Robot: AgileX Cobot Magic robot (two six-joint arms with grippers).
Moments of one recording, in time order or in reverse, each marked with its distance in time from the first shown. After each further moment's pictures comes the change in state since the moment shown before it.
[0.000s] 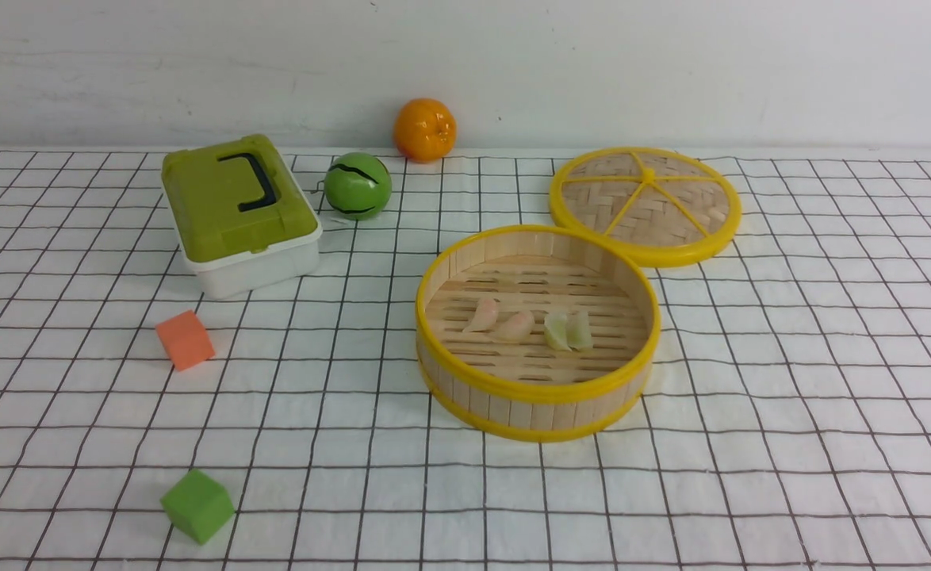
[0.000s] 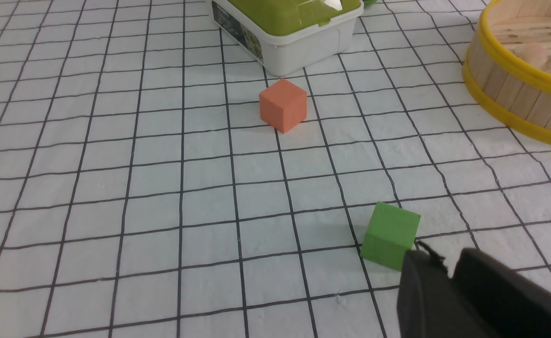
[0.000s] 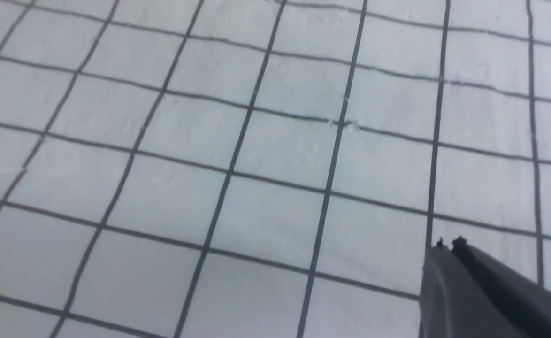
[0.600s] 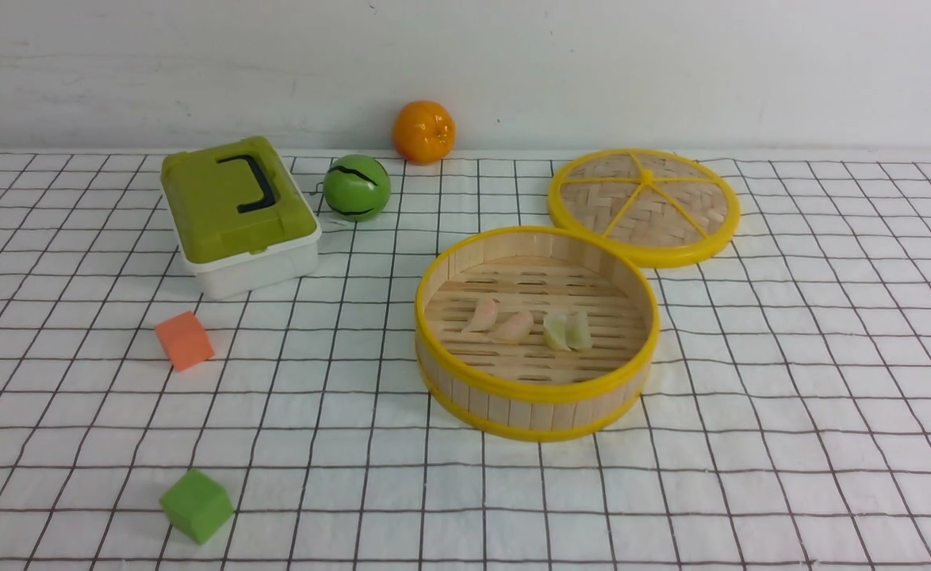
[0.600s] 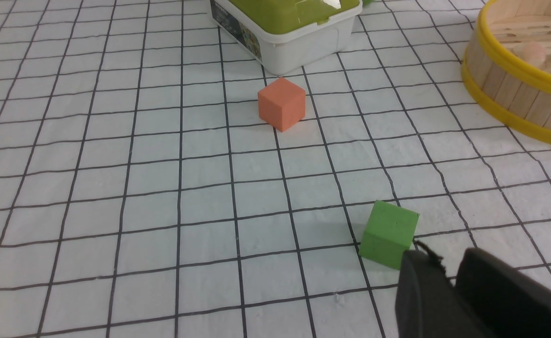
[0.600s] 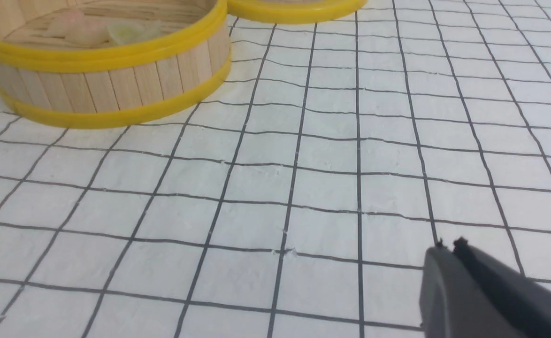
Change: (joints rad) right arm -0.104 -0.520 0.080 -0.008 0.067 0.000; left arm 0.000 0.001 0.000 -0.004 0.002 0.000
